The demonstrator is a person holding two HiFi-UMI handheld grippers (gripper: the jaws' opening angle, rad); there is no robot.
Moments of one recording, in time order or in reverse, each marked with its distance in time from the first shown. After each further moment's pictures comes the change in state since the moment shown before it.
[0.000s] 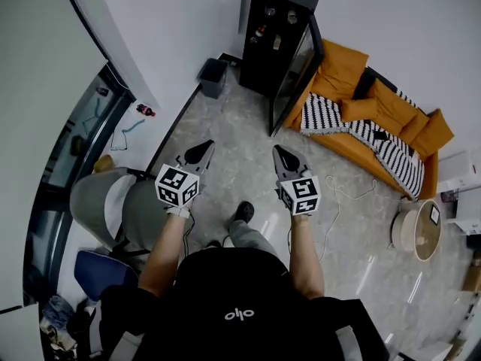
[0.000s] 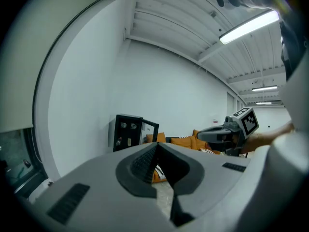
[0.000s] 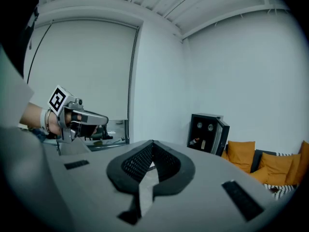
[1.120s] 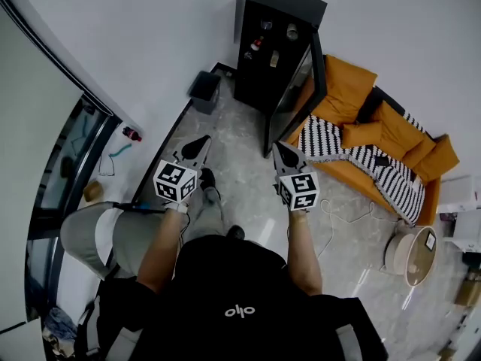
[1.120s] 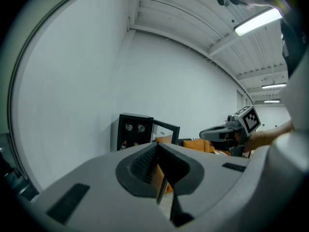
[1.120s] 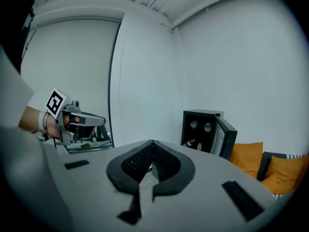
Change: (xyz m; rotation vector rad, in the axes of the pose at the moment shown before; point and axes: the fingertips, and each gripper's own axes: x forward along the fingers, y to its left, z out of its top) left arm 0.223 0.129 0.034 -0.007 0.021 0.049; right arm 0.183 -0.191 0.020 0.054 0.030 0.000
